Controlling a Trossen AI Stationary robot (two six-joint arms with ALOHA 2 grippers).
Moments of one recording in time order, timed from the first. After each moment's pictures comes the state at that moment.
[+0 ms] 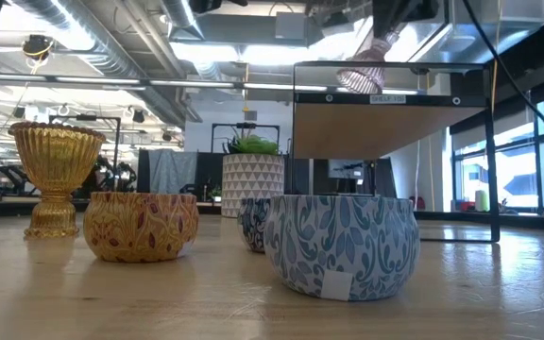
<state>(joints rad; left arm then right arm) 0.44 1.71 2.24 -1.37 0.26 -0.20 -0.05 1.66 1.93 -1.57 0.10 0.69</state>
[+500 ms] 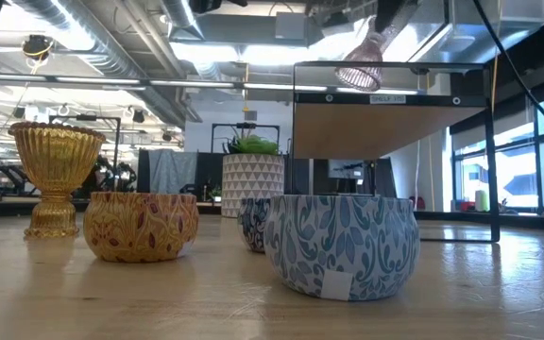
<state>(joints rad) 0.44 1.71 2.24 -1.37 0.26 -0.20 0.08 1.66 1.93 -1.57 0.34 0.19</state>
